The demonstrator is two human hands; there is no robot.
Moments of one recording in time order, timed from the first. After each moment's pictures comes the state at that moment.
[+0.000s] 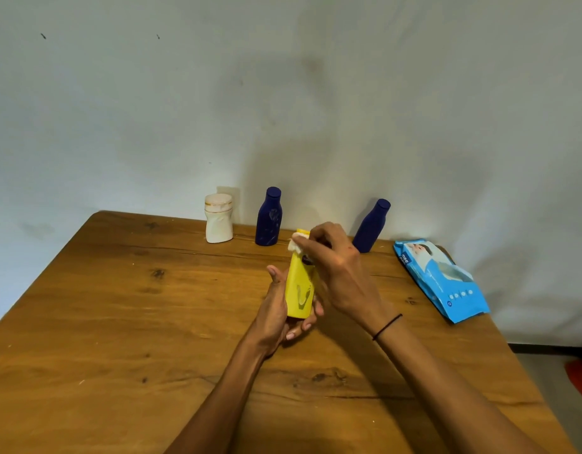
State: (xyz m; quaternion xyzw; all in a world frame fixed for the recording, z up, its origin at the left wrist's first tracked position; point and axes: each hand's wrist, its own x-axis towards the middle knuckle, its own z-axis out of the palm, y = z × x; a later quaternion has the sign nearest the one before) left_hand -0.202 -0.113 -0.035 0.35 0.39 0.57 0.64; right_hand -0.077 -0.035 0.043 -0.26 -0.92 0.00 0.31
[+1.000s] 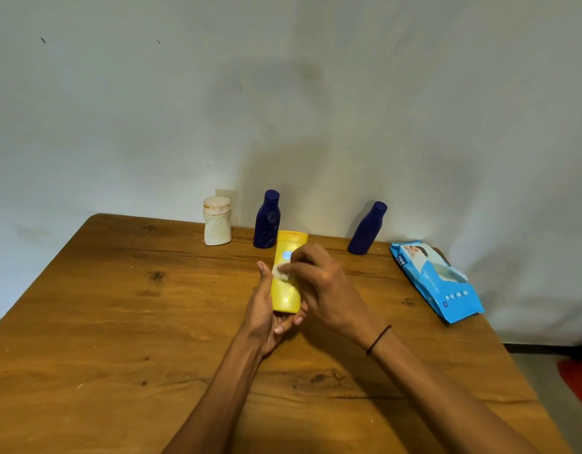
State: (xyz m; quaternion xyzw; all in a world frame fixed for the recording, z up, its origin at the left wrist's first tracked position) left_hand -0.214 -0.114 -0.033 0.20 0.31 0.63 0.68; right_hand -0.083 -0.054 0.031 -0.24 -0.93 0.09 0.27
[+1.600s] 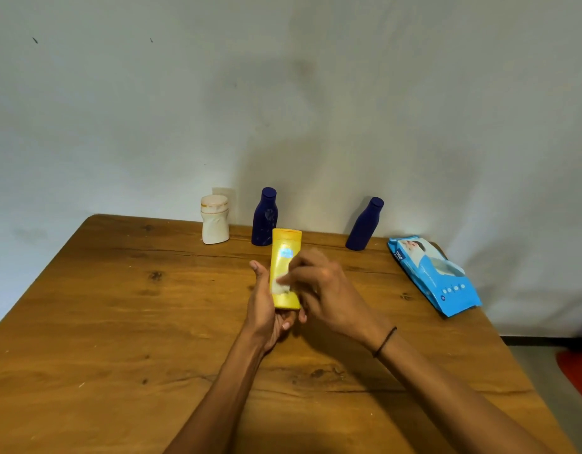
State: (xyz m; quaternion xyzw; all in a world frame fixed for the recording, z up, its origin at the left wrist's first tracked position) left_hand -0.207 -0.112 -0.033 0.22 0.36 0.64 0.64; right_hand -0.073 -0.063 0.037 -0.25 -0.93 0.16 0.23
